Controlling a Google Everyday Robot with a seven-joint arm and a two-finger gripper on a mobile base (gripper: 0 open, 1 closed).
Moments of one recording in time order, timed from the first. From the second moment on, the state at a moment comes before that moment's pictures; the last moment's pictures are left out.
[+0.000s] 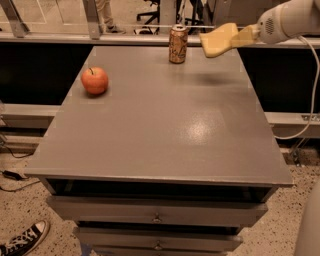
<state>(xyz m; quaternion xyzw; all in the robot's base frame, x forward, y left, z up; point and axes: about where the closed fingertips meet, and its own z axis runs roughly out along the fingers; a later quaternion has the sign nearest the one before) 0.748 -0.271 0.963 -0.20 0.86 0.12 0.45</state>
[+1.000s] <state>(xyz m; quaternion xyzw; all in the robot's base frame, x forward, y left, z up) 0.799 -0.234 0.910 -0.19 0.88 0.12 0.41</state>
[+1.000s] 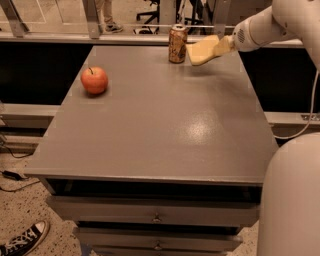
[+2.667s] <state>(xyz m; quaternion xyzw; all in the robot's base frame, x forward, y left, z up) 0.806 -0.213 0.896 -0.20 0.89 0.15 0.38</state>
